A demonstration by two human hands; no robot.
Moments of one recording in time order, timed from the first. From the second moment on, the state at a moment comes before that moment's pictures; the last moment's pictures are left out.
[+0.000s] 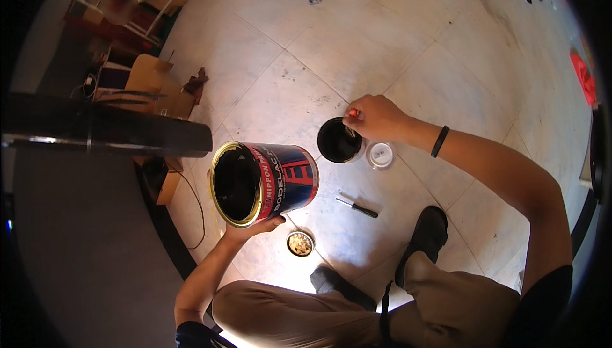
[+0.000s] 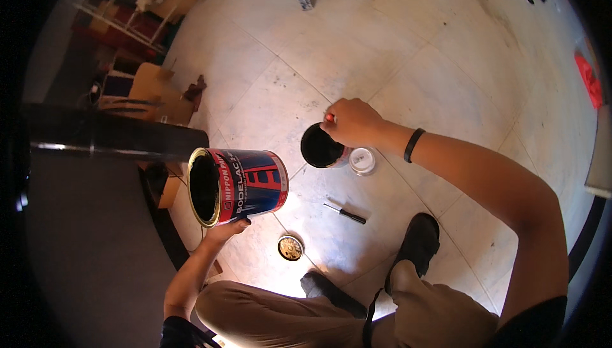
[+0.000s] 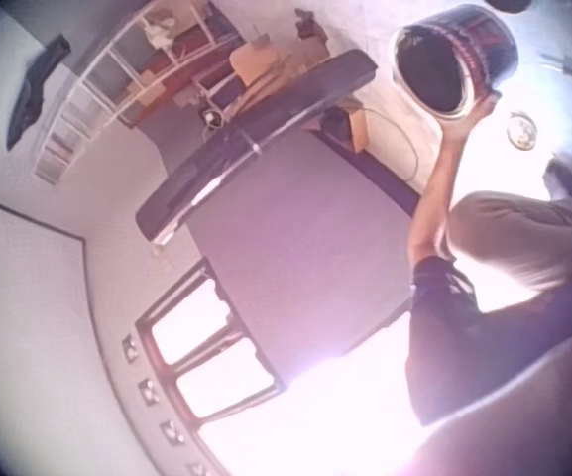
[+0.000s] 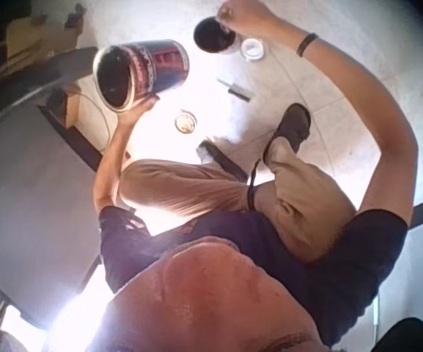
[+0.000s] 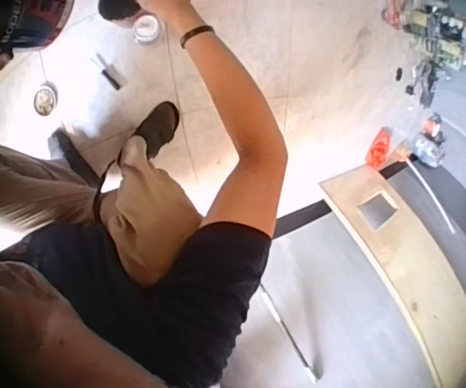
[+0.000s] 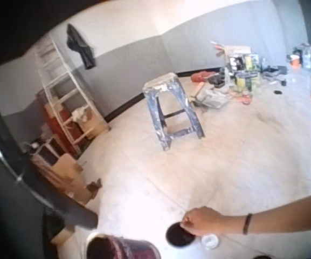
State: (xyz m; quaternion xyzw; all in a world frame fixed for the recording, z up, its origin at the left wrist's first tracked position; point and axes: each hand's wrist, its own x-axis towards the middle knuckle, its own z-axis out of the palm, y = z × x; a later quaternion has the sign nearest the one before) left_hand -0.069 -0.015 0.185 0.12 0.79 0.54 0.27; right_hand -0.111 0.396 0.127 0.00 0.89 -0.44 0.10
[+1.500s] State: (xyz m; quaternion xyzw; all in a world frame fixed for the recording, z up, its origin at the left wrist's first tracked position) left_hand 0.105 -0.086 0.025 0.09 0.95 0.22 0.18; right_hand -0.042 0.281 0.243 -0.30 0.88 -0.36 -0.06
